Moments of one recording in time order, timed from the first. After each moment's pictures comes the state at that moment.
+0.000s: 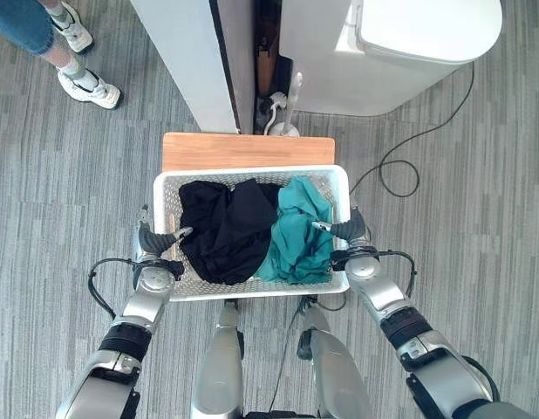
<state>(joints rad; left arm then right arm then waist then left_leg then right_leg) -0.39 0.45 -0.18 0.53 -0.10 0.09 0.54 -0.51 -0.26 0.36 0.48 0.13 0.10 -0.43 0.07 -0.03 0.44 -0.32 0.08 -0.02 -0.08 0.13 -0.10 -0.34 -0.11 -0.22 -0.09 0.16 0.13</state>
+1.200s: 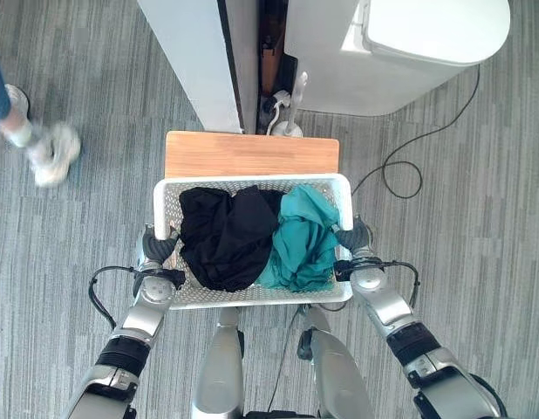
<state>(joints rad) -0.31 0.45 -0.18 0.41 0.01 0.07 0.52 -0.38 -0.29 0.31 0.37 0.10 0.10 -0.41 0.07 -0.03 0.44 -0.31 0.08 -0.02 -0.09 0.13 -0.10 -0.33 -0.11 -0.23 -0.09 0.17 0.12</state>
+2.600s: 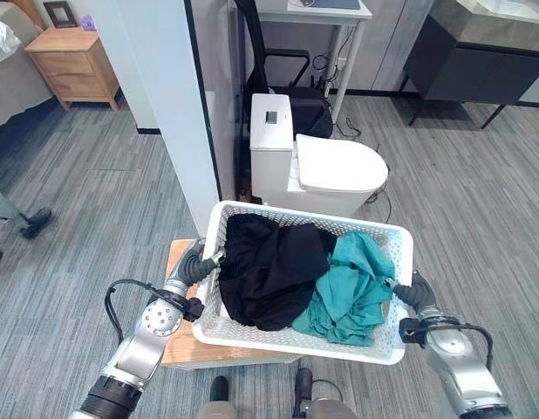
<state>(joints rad) -0.09 0.50 -0.27 0.03 0.09 0.03 0.09 0.11 -0.49 0.02 0.07 0.25 0.13 -0.08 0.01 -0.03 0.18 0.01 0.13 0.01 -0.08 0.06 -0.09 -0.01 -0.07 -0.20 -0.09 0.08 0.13</state>
